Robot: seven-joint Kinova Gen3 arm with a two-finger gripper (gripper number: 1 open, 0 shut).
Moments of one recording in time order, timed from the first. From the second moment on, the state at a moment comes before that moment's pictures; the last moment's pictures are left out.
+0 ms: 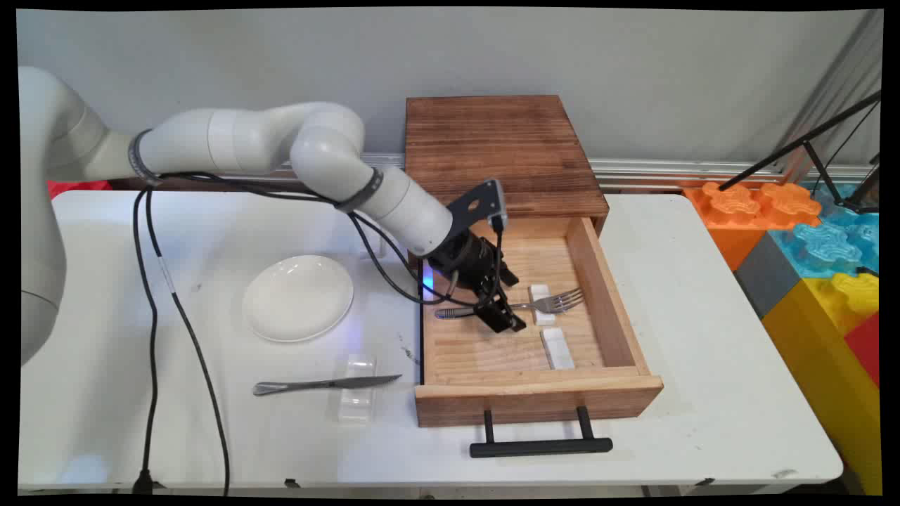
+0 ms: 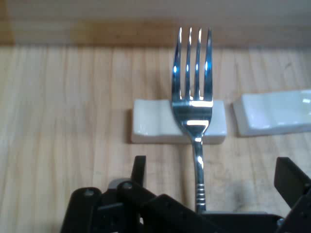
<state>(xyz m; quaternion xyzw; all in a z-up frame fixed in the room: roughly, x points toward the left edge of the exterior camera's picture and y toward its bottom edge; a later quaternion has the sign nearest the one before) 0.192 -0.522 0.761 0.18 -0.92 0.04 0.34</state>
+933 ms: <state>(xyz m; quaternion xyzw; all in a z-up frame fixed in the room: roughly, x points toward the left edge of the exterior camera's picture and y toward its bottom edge) 0.225 -0.473 0.854 0.21 -0.92 0.01 0.33</state>
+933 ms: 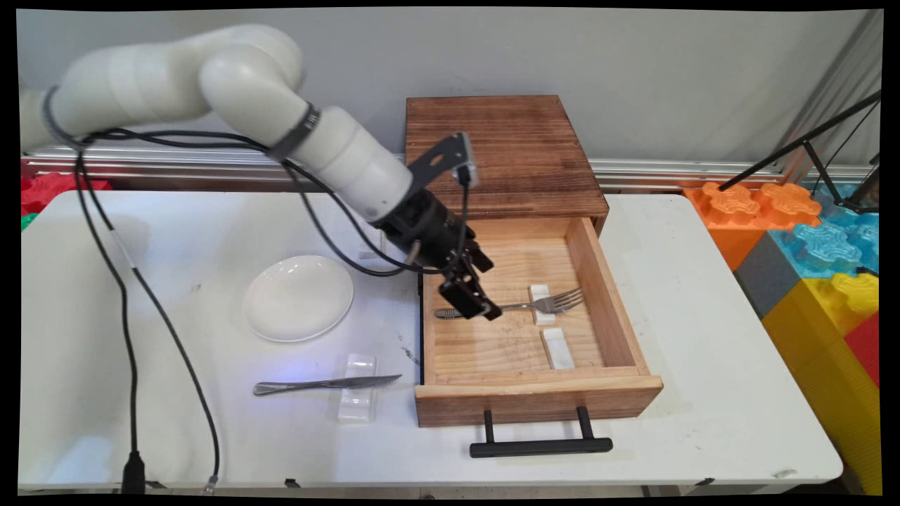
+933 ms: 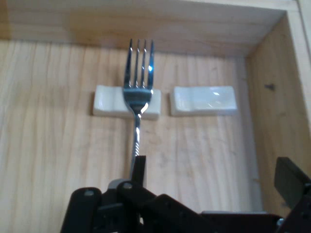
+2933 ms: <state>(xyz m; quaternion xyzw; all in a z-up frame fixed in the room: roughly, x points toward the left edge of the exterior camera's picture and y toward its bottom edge) 0.334 -0.344 0.824 0.20 -0.96 -0.01 0.19</state>
